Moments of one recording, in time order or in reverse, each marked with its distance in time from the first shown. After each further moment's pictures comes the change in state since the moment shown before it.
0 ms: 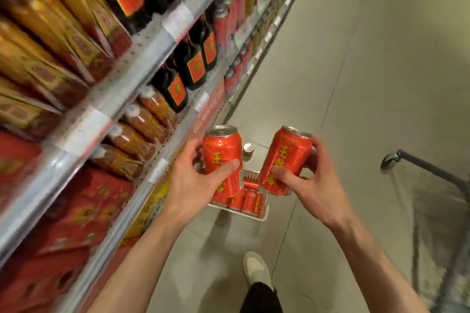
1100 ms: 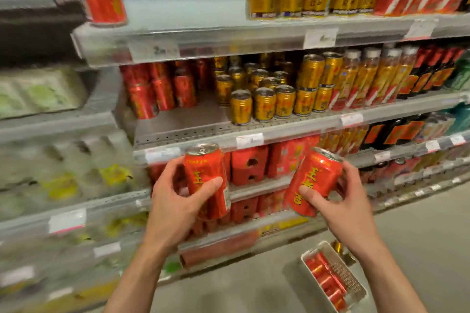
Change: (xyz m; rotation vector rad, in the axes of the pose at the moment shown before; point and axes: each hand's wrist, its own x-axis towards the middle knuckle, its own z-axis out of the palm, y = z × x) left_hand -0.525 0.145 -0.344 -0.182 0.946 0.239; right_hand -0.350 -0.334 0.145 0.052 -0.553 -0.584
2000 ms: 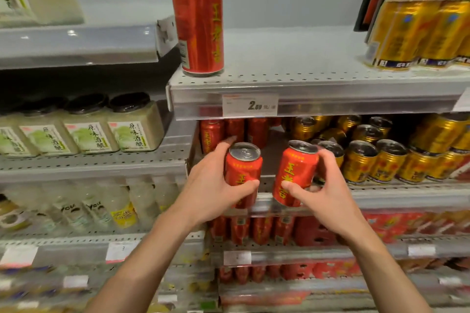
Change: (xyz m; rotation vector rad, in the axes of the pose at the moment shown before) left_hand 0.164 0.009 -0.081 0.761 -0.063 0.046; right_hand 0.168 -0.040 0.194 0.038 -0.390 -0.189
